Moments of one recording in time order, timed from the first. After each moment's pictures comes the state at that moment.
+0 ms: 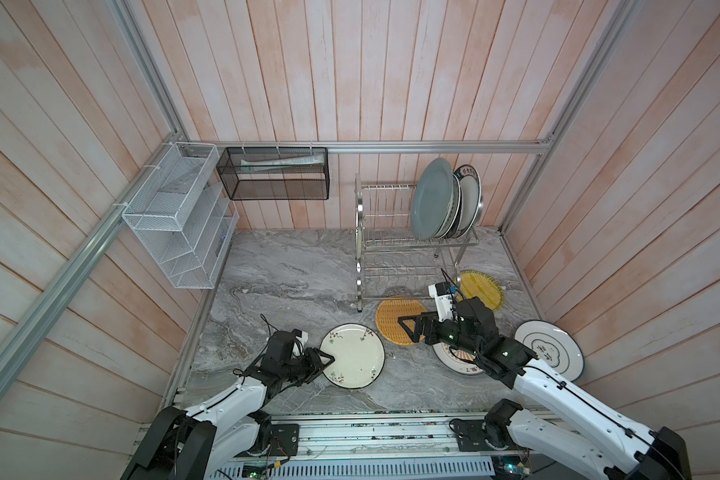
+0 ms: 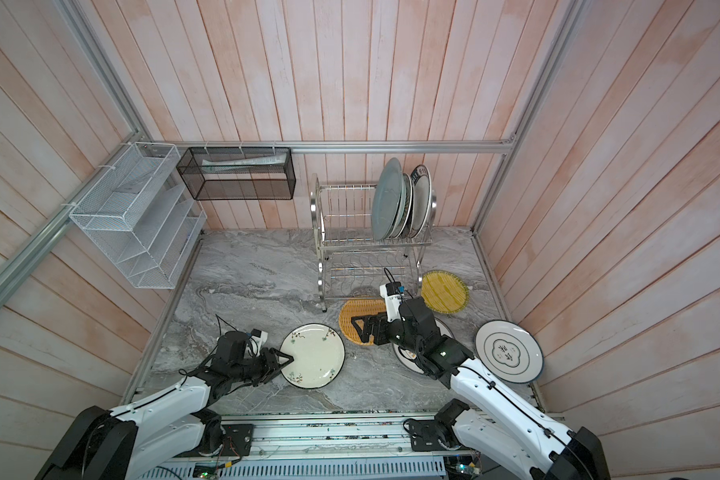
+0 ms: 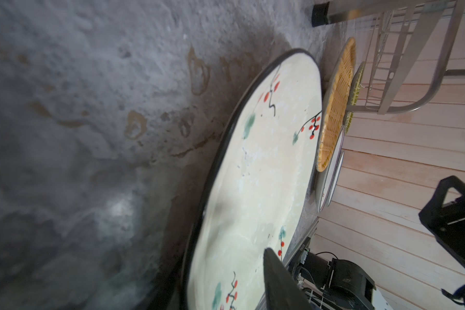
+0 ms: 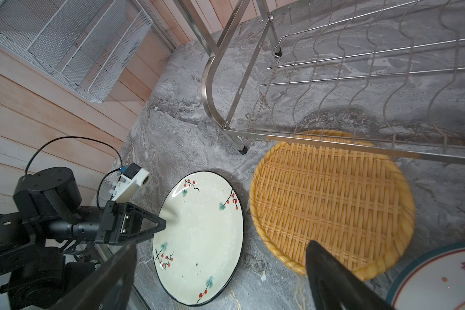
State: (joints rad) left arm -0.35 1.07 0.15 0.11 0.58 -0.98; right arm 0.66 0.88 0.60 -0.19 -0.19 0.55
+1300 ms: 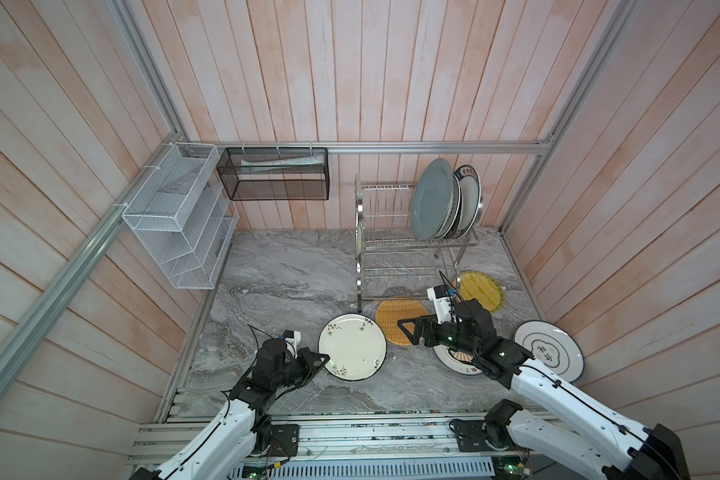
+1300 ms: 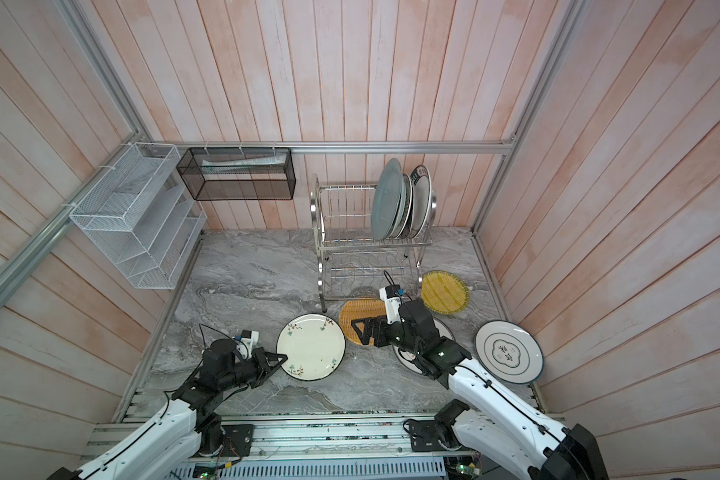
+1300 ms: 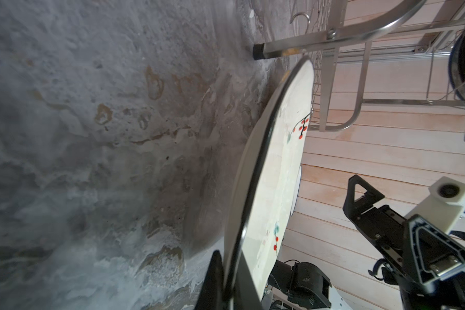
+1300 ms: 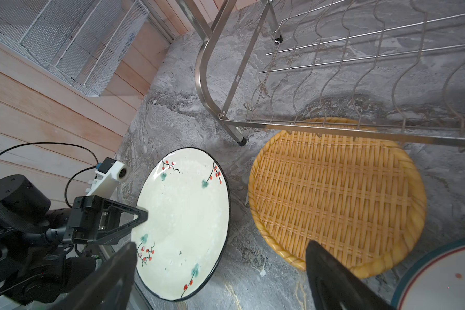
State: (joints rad) left arm -0.37 0.69 0.11 0.01 0.55 -1.15; right arm 0.63 0.90 0.57 -0.16 -0.24 0.56
